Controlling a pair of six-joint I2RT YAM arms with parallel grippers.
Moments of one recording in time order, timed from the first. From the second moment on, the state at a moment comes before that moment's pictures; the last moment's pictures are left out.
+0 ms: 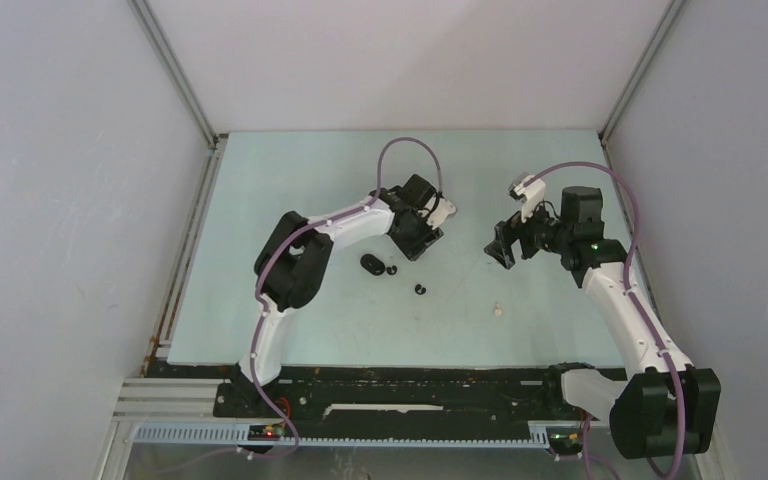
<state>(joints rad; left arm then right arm) -0.72 2.18 1.67 -0.62 0.07 0.25 0.07 1.11 0.85 -0.39 -0.63 -0.35</state>
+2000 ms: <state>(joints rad) -1.04 1.72 1.32 -0.30 -0.08 0.20 0.12 1.59 1.00 -0.52 -1.15 -0.02</state>
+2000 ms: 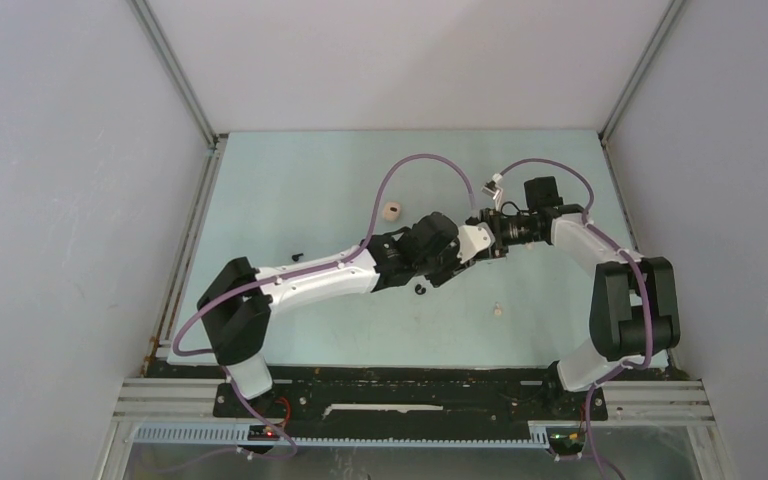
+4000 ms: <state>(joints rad) -0.93 1.67 0.55 1.31 0.12 -1.00 0.08 1.62 1.04 -0.65 -1.33 -0.12</state>
